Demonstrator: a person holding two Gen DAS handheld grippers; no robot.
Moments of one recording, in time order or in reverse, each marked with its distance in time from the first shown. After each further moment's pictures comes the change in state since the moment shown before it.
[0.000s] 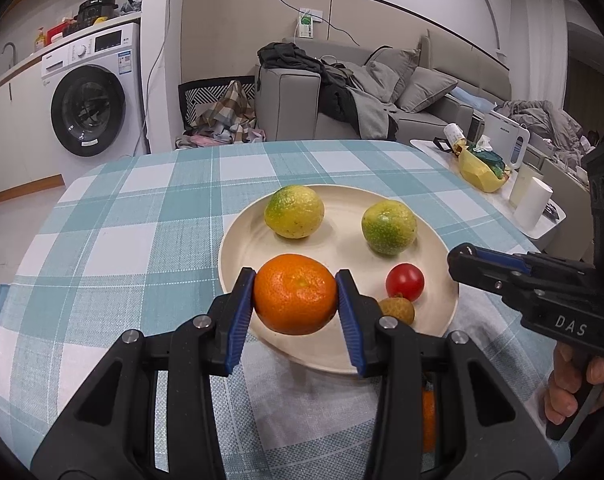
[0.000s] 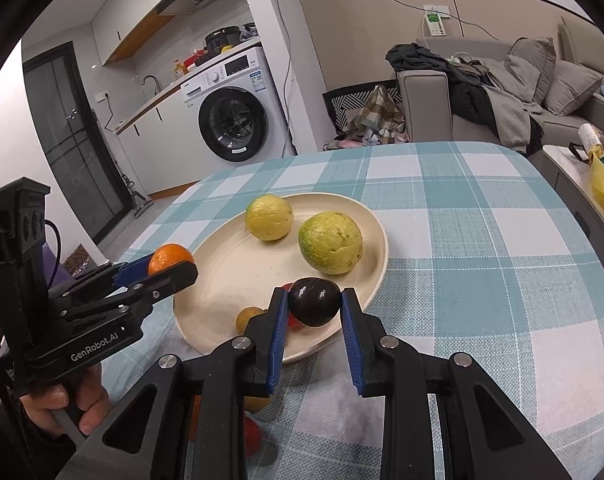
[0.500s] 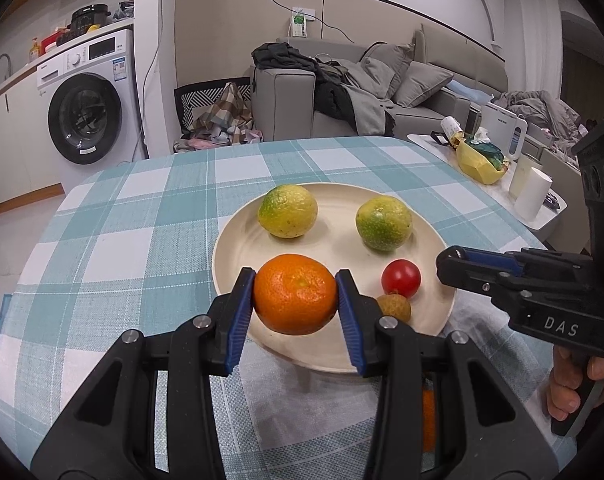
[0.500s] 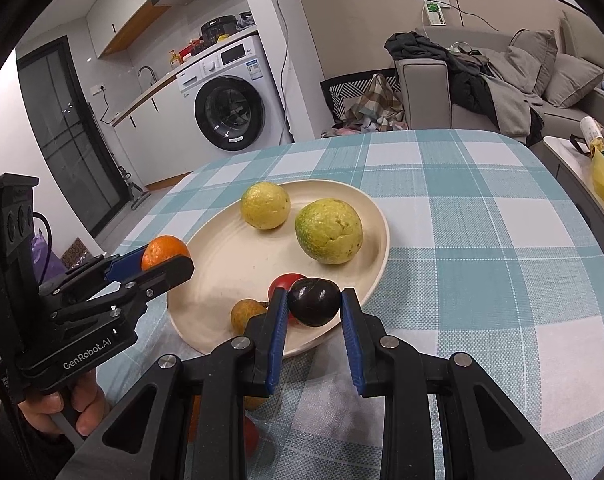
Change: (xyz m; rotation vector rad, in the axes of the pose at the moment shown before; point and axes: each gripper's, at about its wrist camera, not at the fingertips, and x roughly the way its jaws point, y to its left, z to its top) left arm 0.000 -0.007 -0.002 0.038 0.001 0.008; right arm 0.010 -0.001 0.000 0.000 0.044 -0.010
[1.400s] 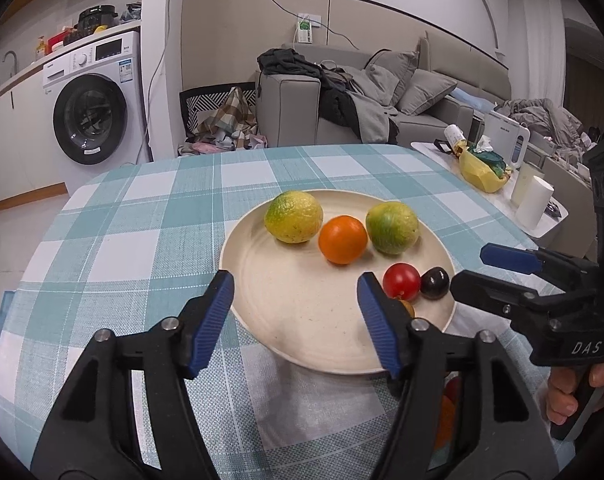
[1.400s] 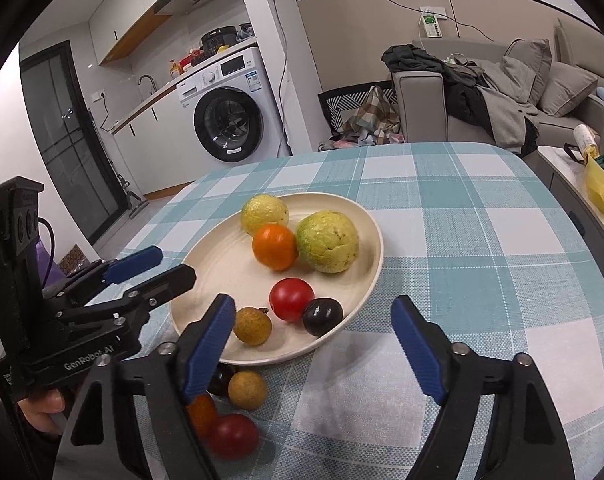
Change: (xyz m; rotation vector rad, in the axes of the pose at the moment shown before) left arm -0.006 0.004 0.000 -0.020 -0.032 0.005; right arm -0.010 0.001 -0.001 -0.009 -0.048 -0.015
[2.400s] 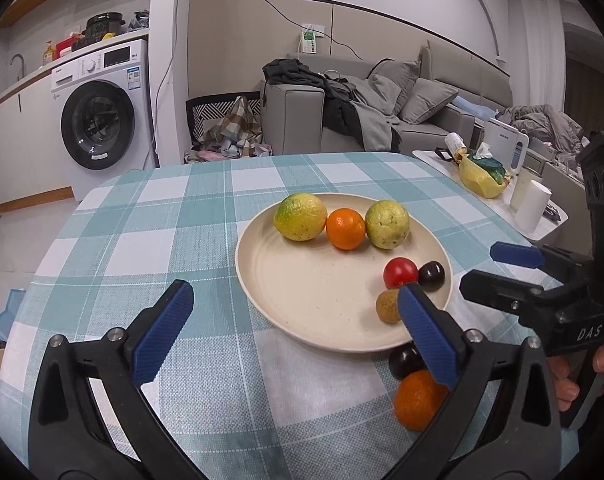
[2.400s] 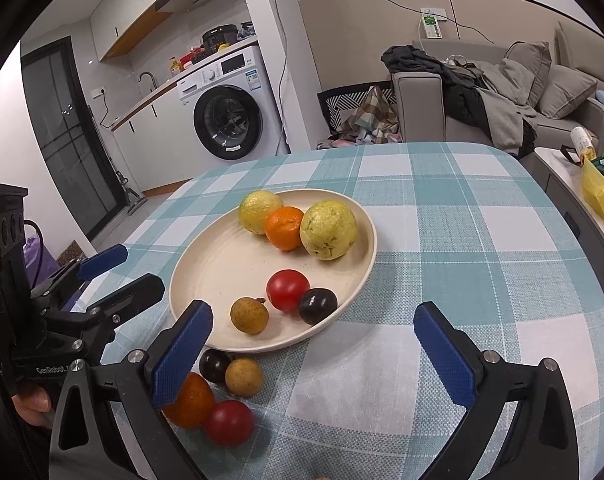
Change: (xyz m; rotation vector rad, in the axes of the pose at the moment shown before) left arm -0.029 0.003 -0.010 -0.001 -0.030 0.016; right arm -0.009 0.000 -0.004 -0.011 0.003 -0.006
